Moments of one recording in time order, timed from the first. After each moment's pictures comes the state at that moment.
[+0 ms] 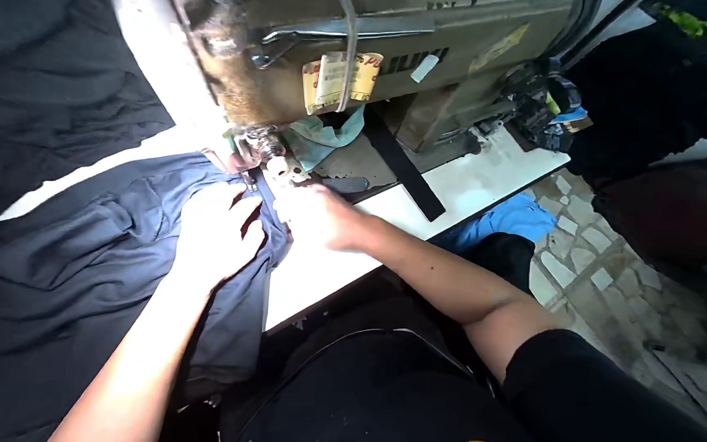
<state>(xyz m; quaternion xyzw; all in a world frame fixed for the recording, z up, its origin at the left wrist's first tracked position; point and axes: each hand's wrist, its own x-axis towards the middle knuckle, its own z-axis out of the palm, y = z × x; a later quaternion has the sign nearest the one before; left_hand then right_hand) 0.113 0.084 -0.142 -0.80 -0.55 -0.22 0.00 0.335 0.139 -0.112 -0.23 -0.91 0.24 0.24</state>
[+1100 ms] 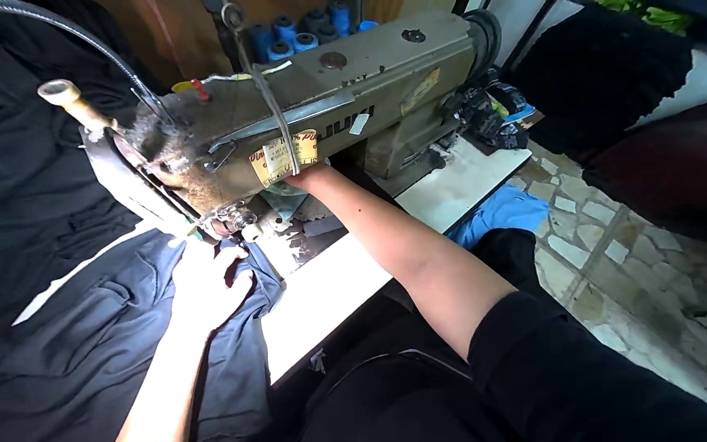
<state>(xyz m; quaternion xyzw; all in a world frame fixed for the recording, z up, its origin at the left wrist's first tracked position) 0.108 0.100 -0.133 -0.79 -0.57 -0.22 -0.02 0.316 0.241 -0.063 -0.55 -0.77 0.27 0.20</state>
